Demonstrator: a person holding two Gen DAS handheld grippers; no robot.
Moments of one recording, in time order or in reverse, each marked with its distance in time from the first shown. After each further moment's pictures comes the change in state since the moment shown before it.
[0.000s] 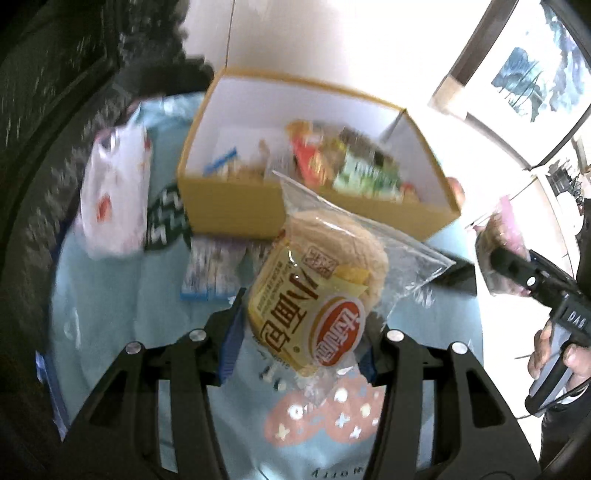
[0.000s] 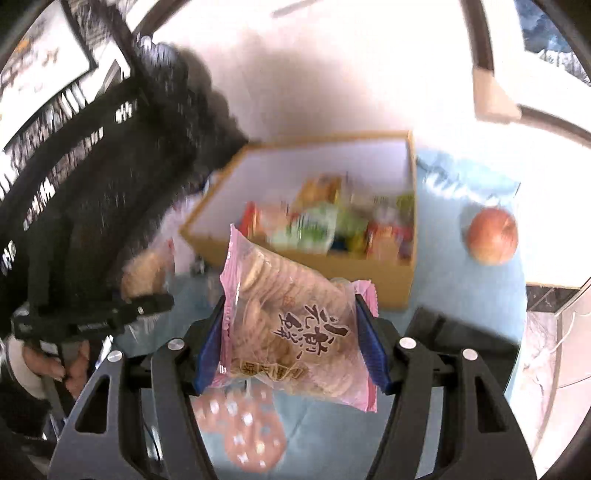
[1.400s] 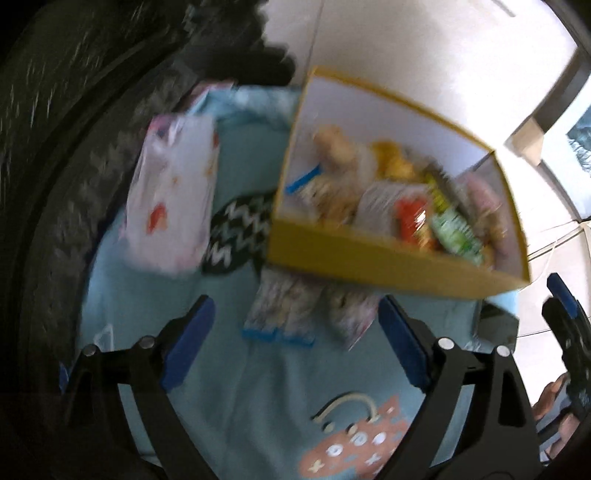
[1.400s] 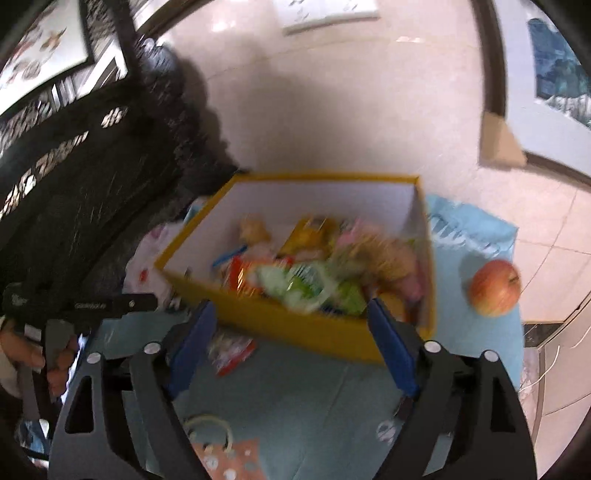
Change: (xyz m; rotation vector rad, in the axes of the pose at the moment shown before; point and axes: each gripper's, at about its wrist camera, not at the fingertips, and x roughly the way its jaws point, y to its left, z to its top) left arm 0.042 0.057 0.029 -0.197 0.072 0.159; right arm 0.059 0.035 0.011 -0.093 -0.076 -0.103
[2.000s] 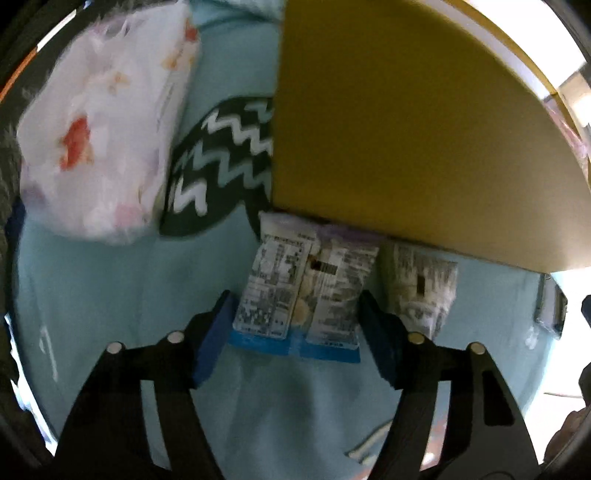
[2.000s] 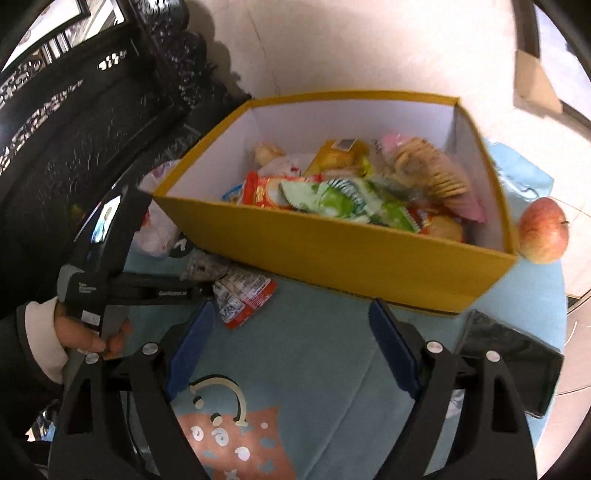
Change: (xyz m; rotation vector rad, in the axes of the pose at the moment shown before) left arm 0.110 0.006 -0.011 0.065 0.165 0.077; right arm 0.054 0.014 -0.033 0.011 0.196 0.057
